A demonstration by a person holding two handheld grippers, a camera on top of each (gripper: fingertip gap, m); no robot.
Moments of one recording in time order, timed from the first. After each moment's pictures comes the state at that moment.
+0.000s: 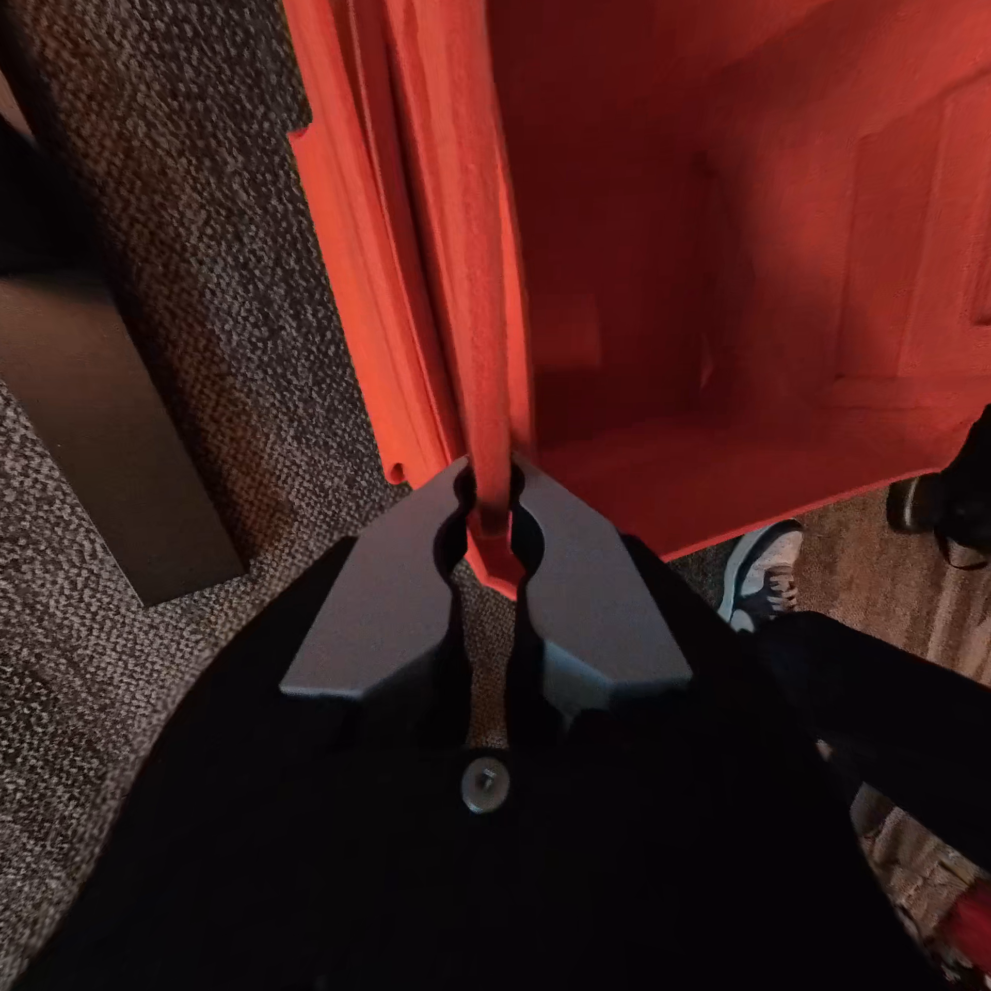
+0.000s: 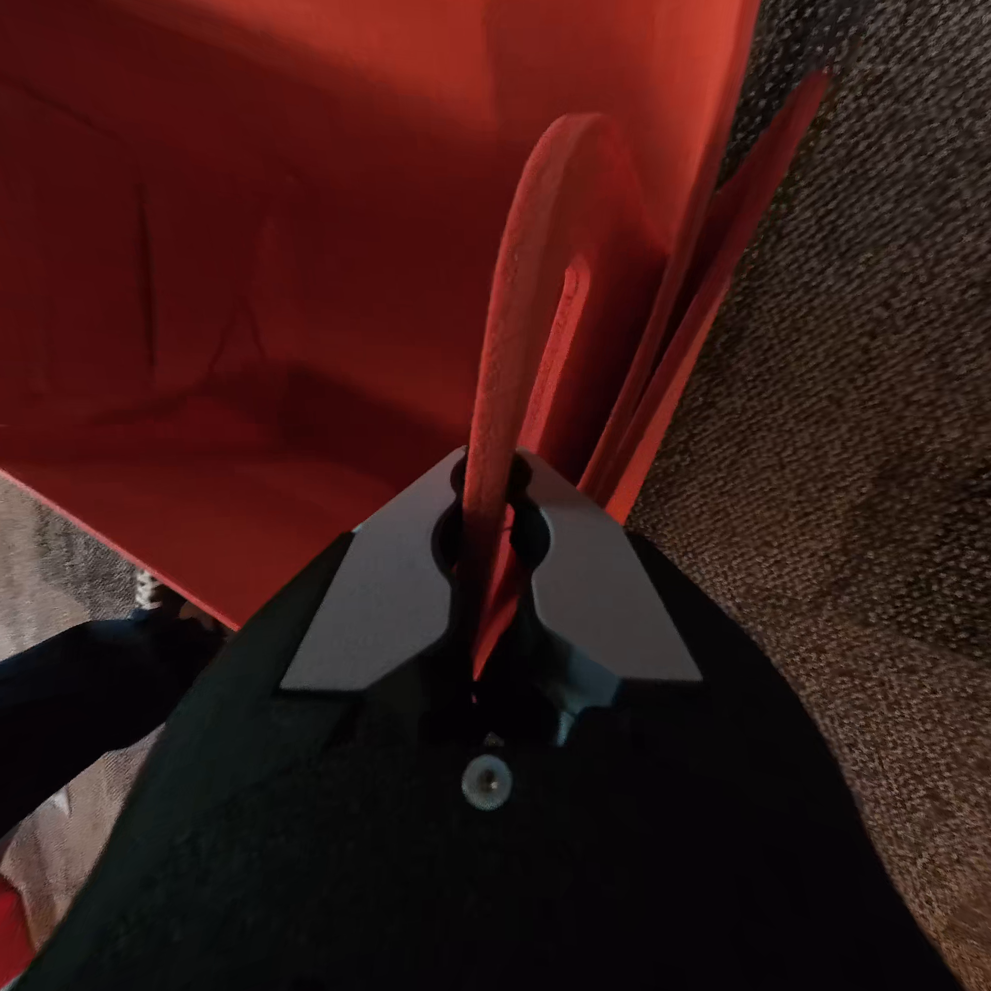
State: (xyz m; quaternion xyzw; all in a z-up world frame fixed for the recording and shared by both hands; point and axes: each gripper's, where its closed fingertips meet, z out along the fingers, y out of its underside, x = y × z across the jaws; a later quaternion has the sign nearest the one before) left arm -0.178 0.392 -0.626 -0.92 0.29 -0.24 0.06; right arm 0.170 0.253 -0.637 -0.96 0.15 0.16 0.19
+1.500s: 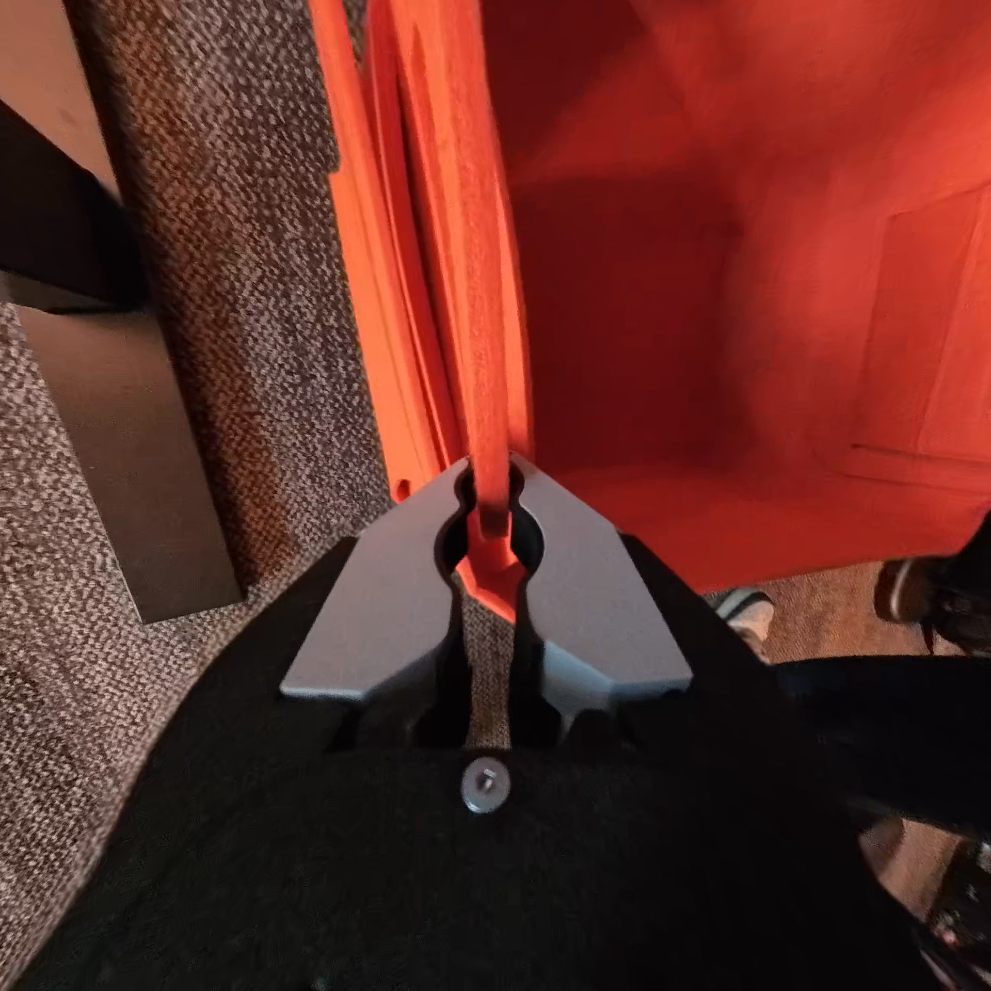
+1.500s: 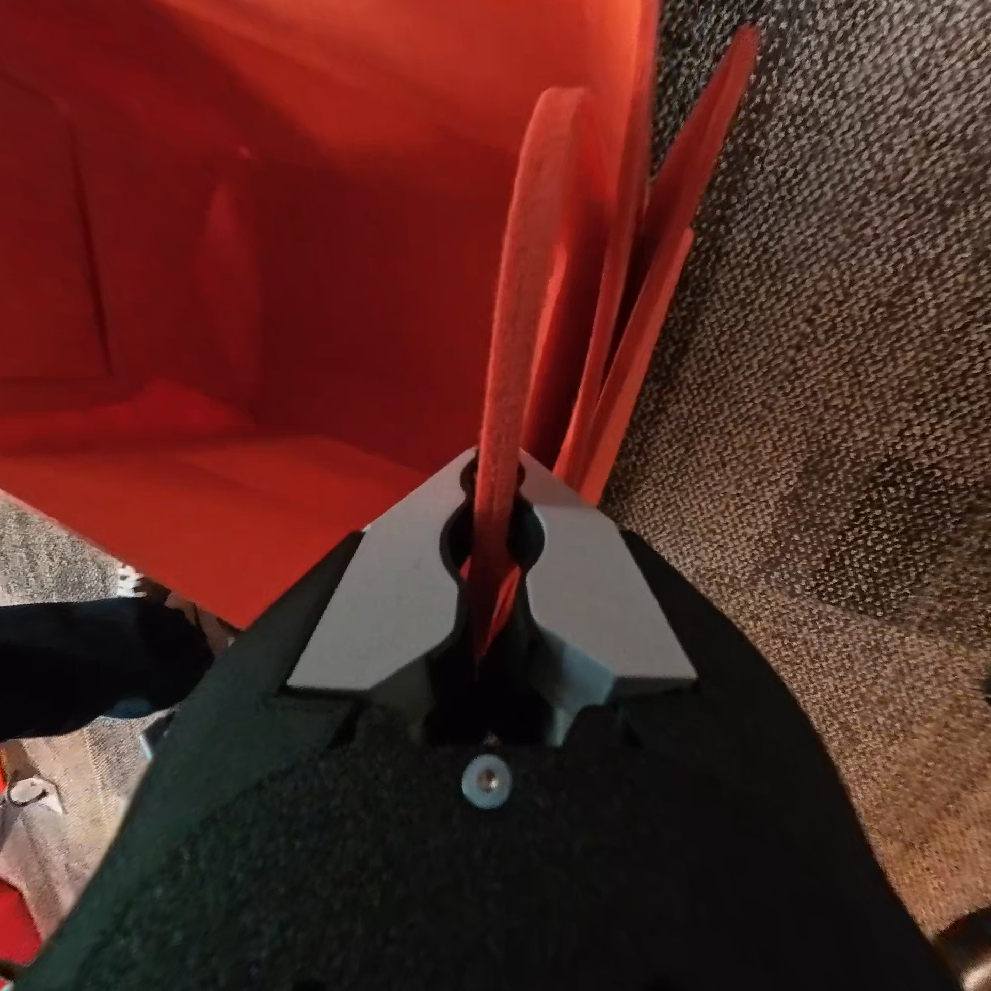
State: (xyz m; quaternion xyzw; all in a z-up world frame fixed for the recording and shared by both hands) left arm -0.154 0.432 -0.622 -0.94 0.24 -0.22 0.08; right arm 0.194 0.276 -0.622 -0.97 0.15 0.12 0.15
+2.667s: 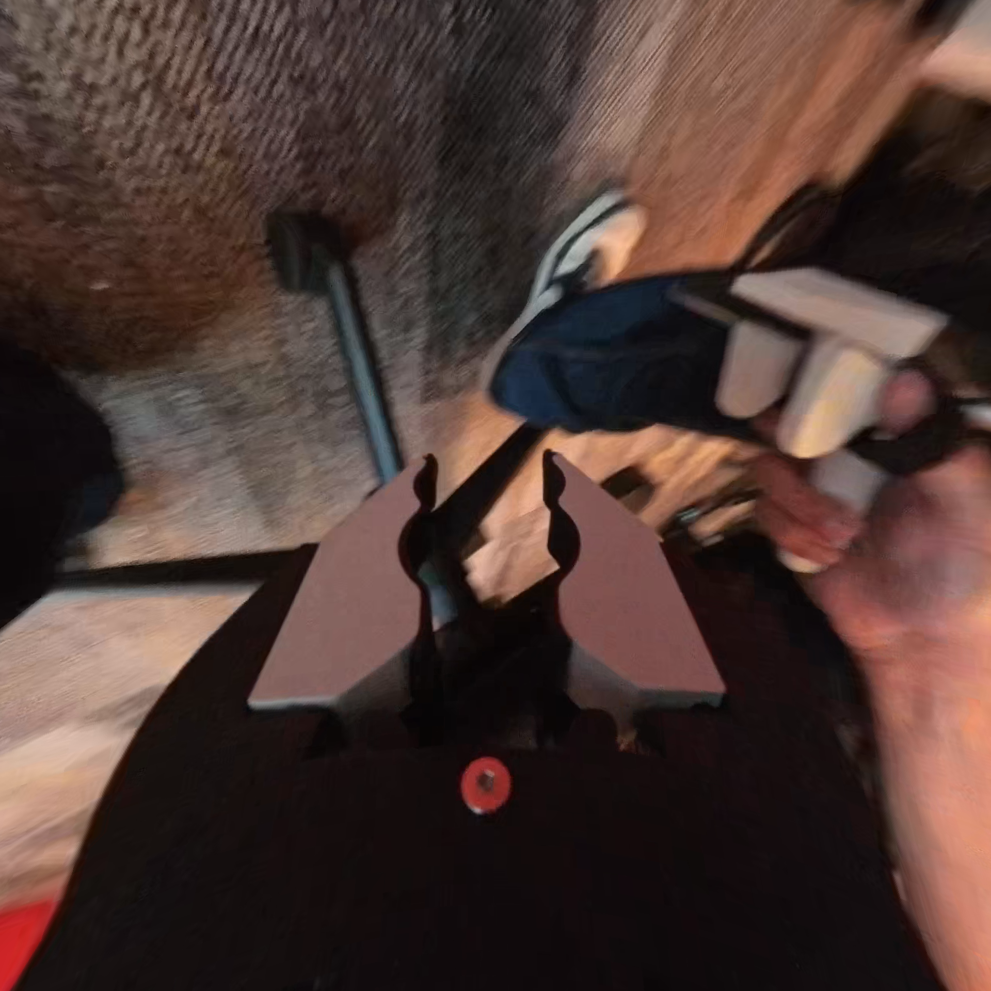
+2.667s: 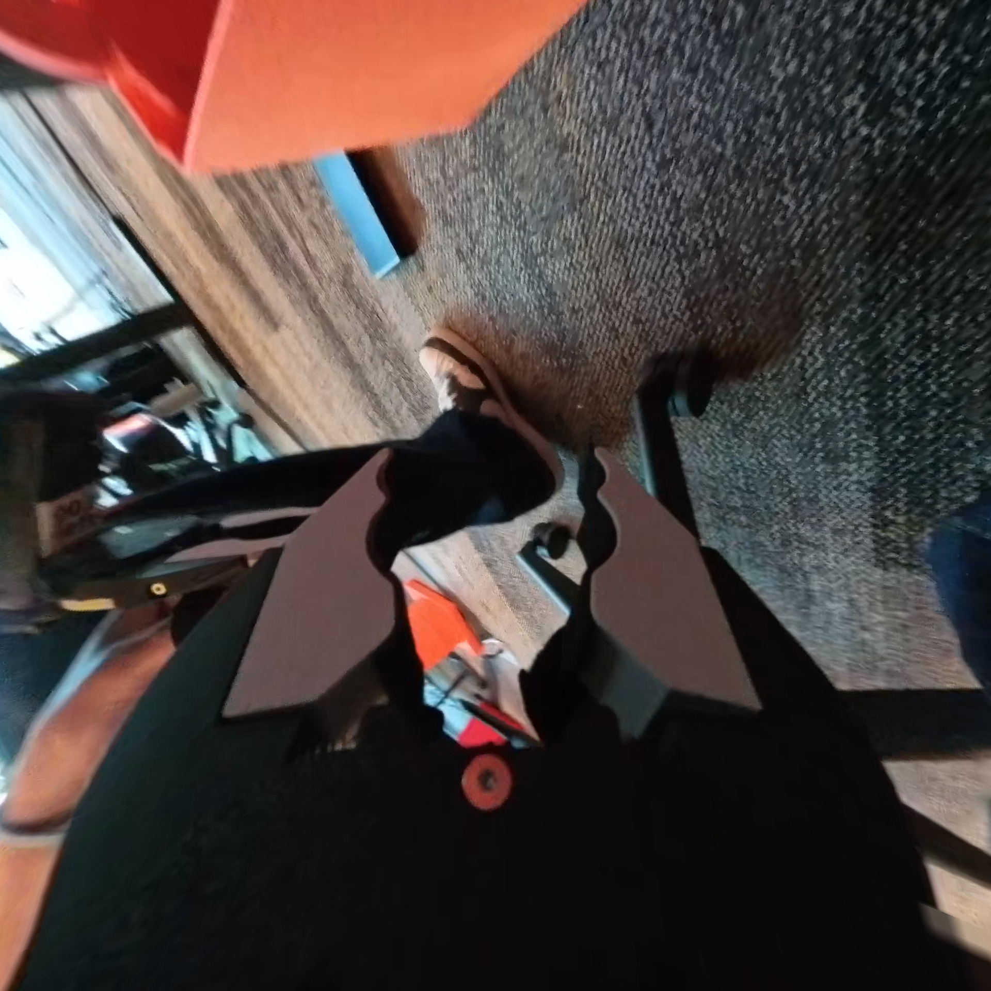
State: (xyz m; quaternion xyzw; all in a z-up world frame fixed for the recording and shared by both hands) left arm -0.186 0.092 -0.572 -0.92 0.19 -0.24 -0.26; right arm -0.074 0.073 -0.590 -0.83 0.43 0.36 0.05
